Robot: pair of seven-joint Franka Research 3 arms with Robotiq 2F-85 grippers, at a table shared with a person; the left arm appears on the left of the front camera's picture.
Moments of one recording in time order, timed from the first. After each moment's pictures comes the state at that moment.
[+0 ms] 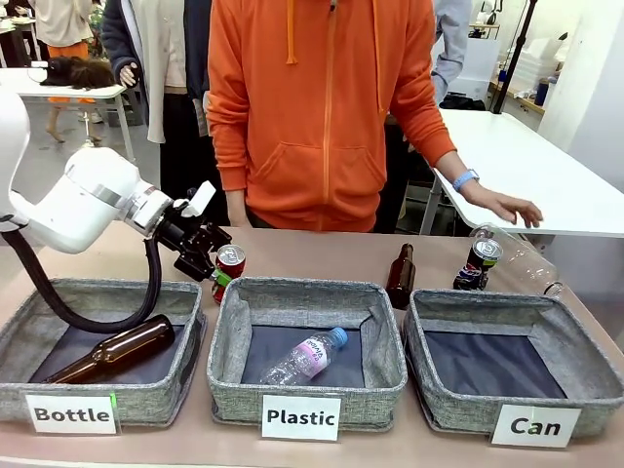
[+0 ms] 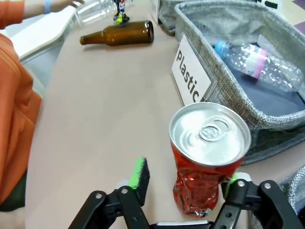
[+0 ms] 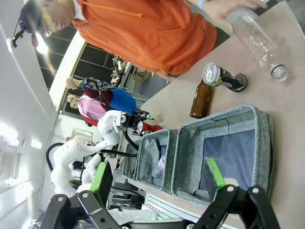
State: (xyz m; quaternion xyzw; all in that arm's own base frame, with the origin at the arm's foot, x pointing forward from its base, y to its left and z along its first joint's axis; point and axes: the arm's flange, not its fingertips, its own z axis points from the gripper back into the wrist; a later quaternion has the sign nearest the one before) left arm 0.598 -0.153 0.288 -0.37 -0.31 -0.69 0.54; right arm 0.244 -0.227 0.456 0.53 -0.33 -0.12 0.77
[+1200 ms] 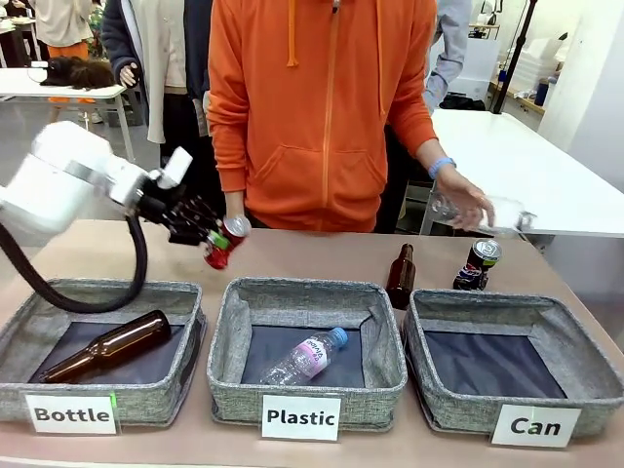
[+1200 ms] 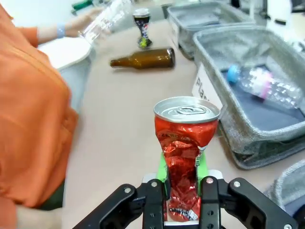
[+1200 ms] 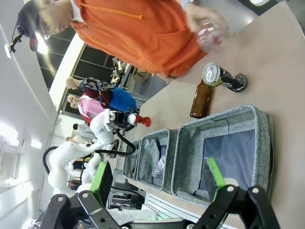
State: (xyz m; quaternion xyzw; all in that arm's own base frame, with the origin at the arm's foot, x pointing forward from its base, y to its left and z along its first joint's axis) left arm 0.602 -0.114 0.346 -0.36 -0.38 -0.67 0.52; right arm 0.244 -0.227 0.456 0.53 -0.33 -0.12 0.77
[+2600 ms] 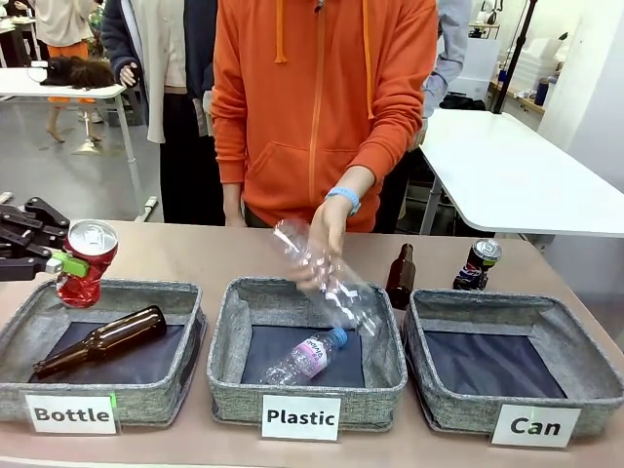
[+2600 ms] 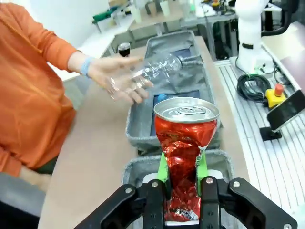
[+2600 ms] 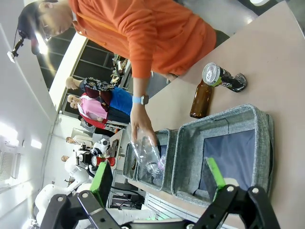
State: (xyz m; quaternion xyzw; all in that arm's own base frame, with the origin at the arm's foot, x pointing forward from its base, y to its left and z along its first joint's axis) left arm 0.343 0.009 0.447 -0.34 -0.42 -0.63 0.56; right arm 0.243 -0.227 0.456 0.53 -0.33 -0.12 0.77
